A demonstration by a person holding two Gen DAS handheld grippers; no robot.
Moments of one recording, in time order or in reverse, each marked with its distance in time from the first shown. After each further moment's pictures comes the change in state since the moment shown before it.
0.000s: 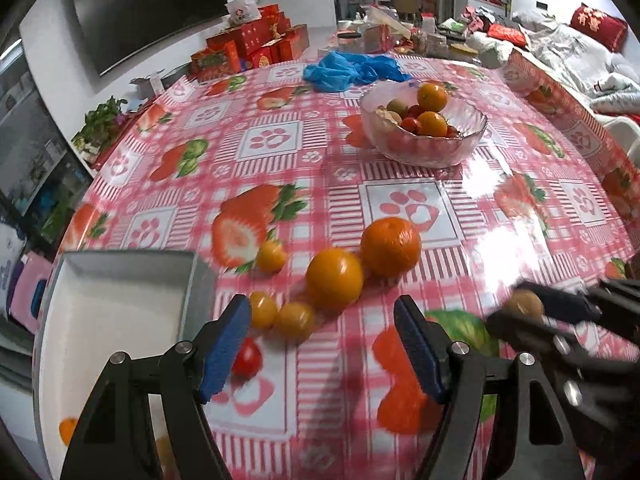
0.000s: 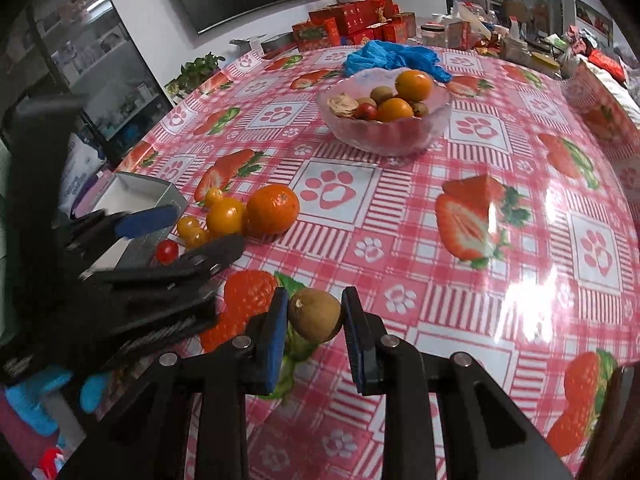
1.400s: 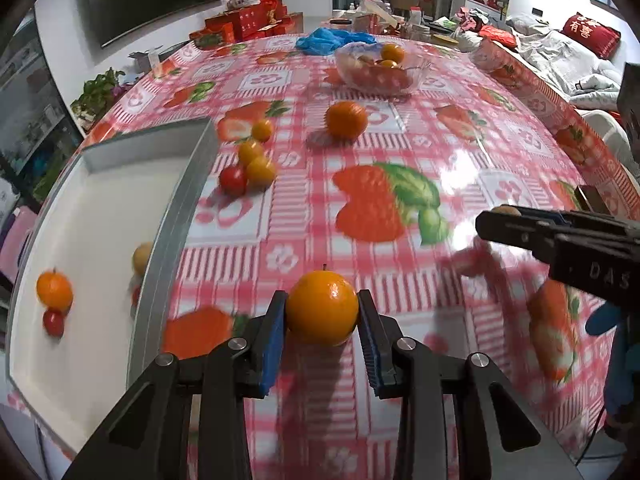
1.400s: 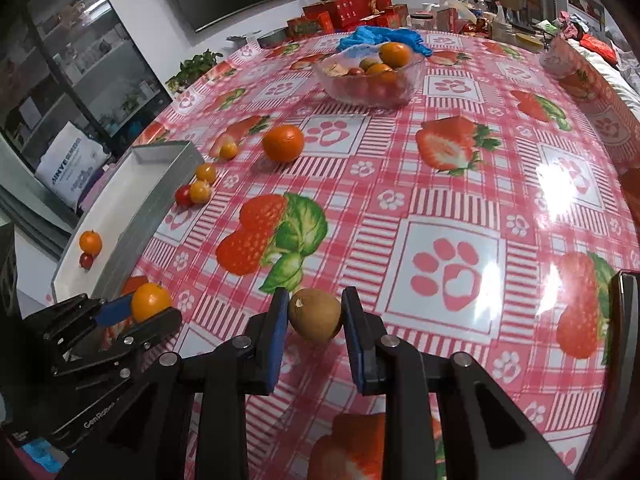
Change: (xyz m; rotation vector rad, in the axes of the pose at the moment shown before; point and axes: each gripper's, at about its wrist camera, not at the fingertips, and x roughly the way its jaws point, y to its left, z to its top) left arm -0.060 -0.005 -0.109 -0.059 0.030 -0.077; right arm -0.030 0.004 -0.058 0.025 0.020 0.008
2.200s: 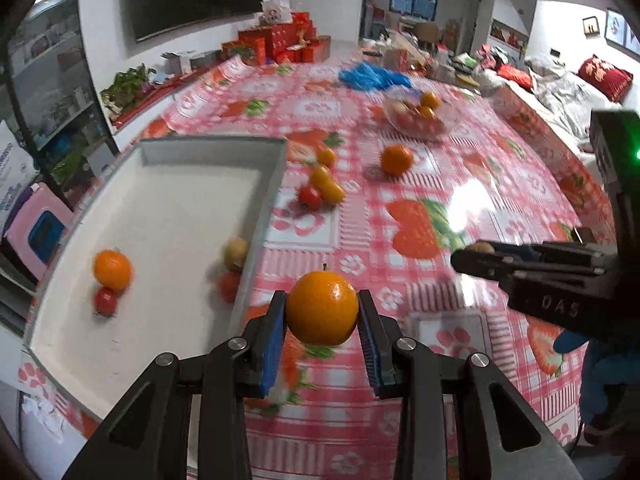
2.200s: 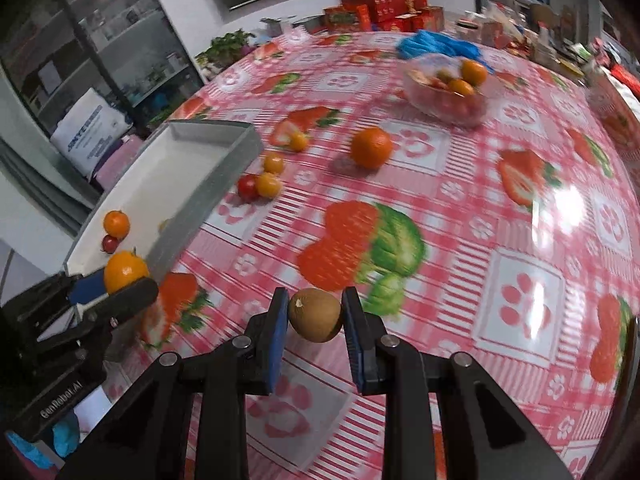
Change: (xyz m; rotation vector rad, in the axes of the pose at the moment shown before) left arm -0.046 0.055 -0.006 -0.113 -0.109 0.006; right arm 0.015 0.069 0.020 -0.121 0.044 0.035
